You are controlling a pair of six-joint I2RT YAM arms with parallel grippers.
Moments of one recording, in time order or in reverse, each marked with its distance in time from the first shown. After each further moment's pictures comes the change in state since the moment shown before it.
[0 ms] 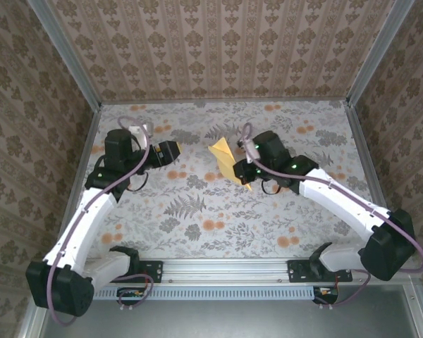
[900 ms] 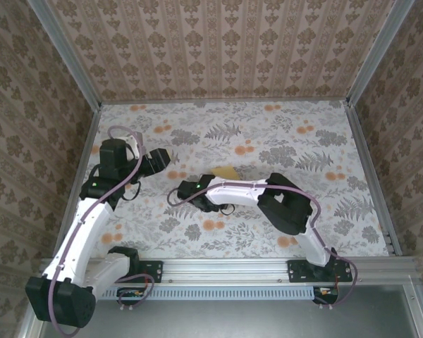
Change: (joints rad) left arm 0.051 -0.075 -0.048 -0.102 -0.133 0.015; right arm 0.385 0.817 0.447 -0.515 0.914 -0.161
